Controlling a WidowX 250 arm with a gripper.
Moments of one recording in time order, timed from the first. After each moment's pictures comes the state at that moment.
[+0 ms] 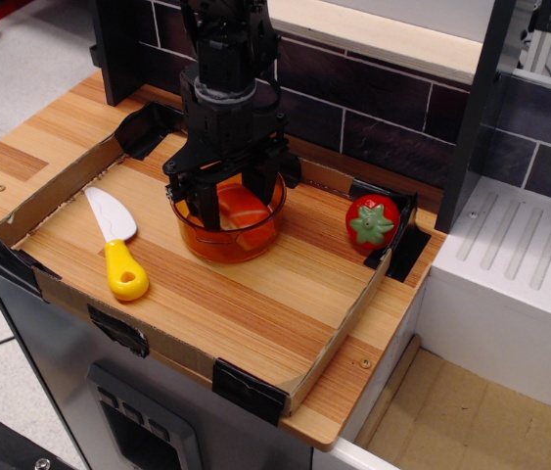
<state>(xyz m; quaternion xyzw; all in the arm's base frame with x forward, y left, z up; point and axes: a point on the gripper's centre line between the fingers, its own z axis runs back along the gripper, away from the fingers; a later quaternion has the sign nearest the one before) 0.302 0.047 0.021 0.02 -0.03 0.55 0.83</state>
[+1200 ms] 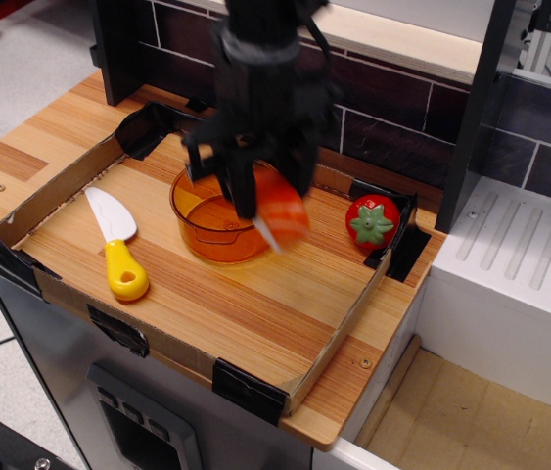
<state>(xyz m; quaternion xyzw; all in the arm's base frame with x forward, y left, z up) 0.262 -0.015 0.075 0.00 -0.02 0.46 0.89</state>
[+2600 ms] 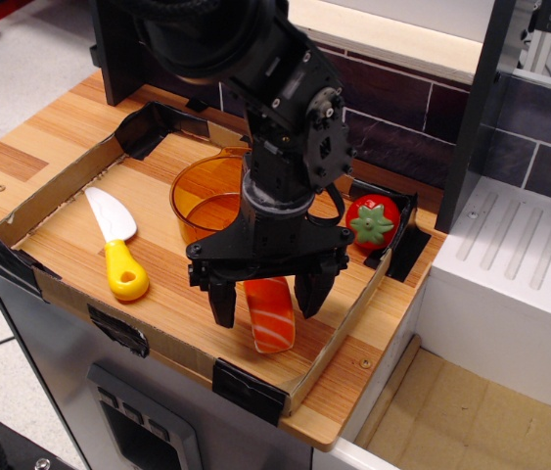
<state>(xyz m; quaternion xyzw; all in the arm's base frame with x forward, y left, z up) 0.237 -0.019 0.019 0.04 -0.03 0.37 0.93</state>
